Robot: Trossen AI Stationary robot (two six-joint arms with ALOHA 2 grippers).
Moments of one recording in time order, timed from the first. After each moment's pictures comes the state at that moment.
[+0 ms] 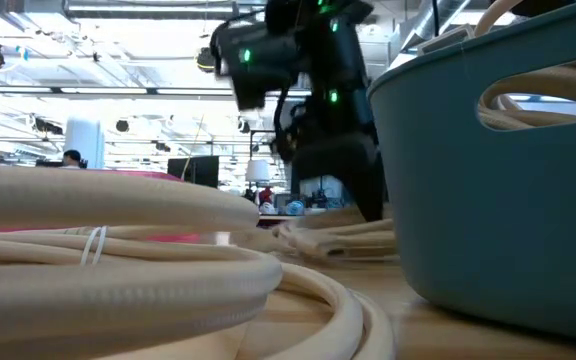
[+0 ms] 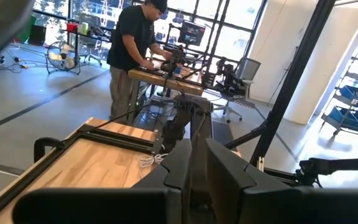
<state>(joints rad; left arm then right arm) -0.09 0.68 1.07 -0.38 -0.12 -0.19 0.14 2.36 1.94 -1.46 0.18 0.64</state>
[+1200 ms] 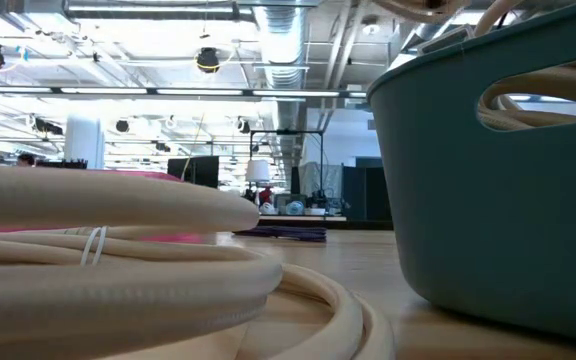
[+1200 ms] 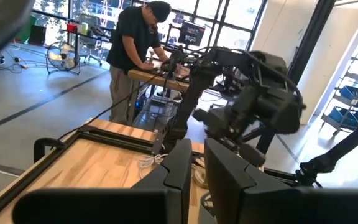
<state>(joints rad) -0.09 0.68 1.07 -0.38 -0.12 -0.19 0.41 1.81 1.92 -1.57 0.38 1.25</state>
